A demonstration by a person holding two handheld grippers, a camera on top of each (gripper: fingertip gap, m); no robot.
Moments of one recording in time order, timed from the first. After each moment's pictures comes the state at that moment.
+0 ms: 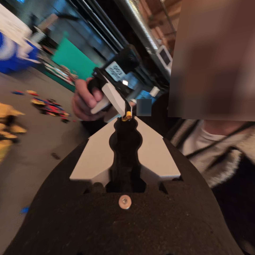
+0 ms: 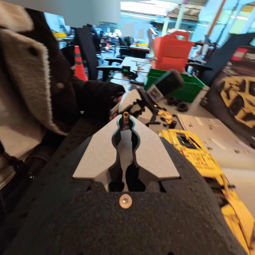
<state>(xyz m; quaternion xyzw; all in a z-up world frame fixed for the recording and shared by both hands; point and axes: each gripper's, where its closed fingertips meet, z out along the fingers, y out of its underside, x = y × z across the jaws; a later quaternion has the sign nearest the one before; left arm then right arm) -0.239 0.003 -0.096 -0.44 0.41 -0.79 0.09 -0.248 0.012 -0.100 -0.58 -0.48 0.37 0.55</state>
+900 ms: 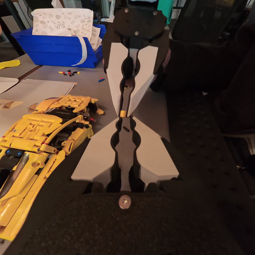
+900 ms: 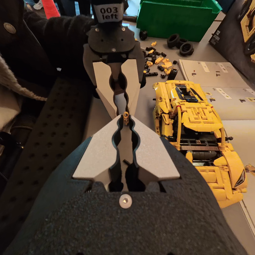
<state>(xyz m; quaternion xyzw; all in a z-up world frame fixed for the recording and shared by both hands) -0.207 0.018 -0.174 -0.52 0.62 -0.45 0.38 -0.223 0.031 -0.167 -0.70 -0.50 0.28 0.43</state>
